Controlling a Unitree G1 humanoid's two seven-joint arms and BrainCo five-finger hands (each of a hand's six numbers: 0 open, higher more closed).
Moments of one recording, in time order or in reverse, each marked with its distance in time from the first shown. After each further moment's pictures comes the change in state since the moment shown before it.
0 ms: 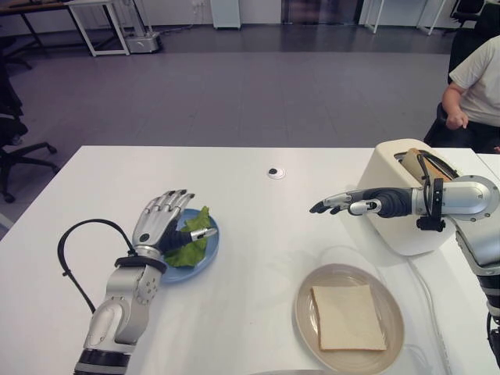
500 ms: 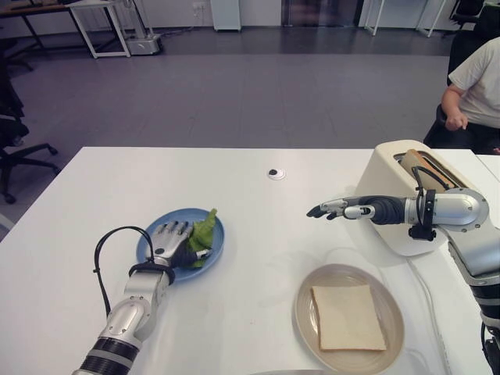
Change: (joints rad) left arm -0.068 0.022 -0.218 0.208 0.094 0.078 -0.097; right arm 0.055 0.035 0.002 -0.004 -0.017 0.033 -0.067
